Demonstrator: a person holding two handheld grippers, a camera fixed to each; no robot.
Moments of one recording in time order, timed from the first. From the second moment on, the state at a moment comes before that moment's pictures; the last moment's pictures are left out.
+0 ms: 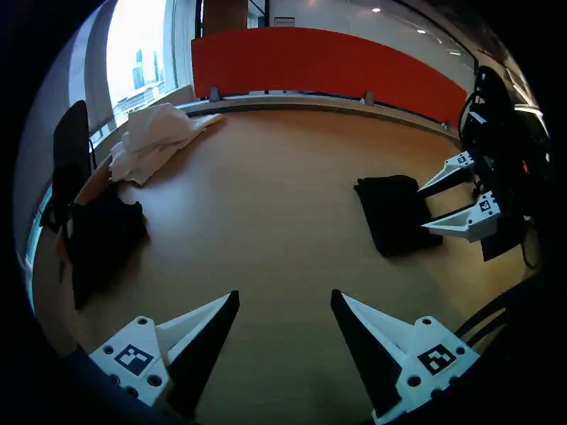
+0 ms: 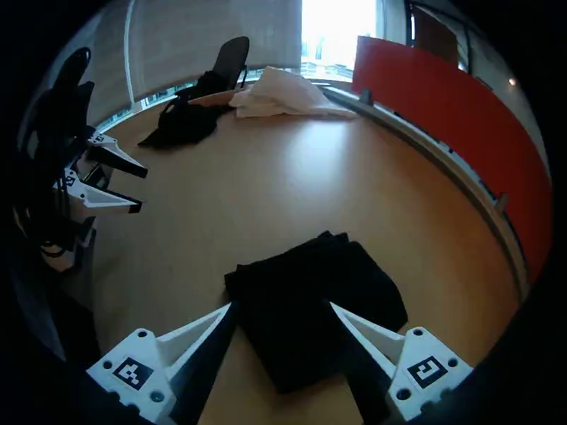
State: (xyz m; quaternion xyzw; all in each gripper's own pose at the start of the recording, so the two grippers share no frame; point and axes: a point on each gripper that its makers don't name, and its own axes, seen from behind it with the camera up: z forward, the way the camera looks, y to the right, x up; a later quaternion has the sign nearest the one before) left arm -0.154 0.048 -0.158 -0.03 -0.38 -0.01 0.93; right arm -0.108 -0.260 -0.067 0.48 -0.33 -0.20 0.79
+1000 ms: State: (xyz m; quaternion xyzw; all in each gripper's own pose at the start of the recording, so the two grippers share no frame) left arm -0.156 0.049 -0.160 -0.03 -0.36 -0.01 0.93; right arm -0.152 -0.193 -0.098 0.41 -0.39 -0.19 0.81
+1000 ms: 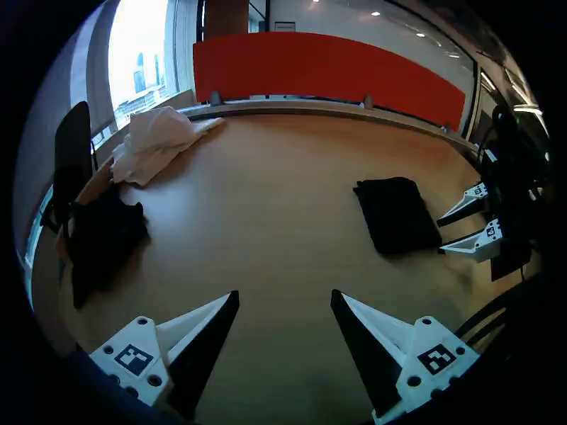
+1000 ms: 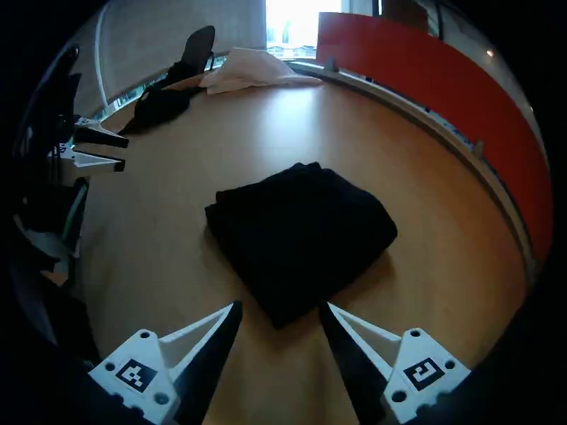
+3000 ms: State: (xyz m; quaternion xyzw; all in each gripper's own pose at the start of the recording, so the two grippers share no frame) left arm -0.140 0.050 -0.149 -0.05 -0.34 0.00 0.94; right arm -0.037 -0.211 -0.039 0.38 -0.30 -0.19 0.85
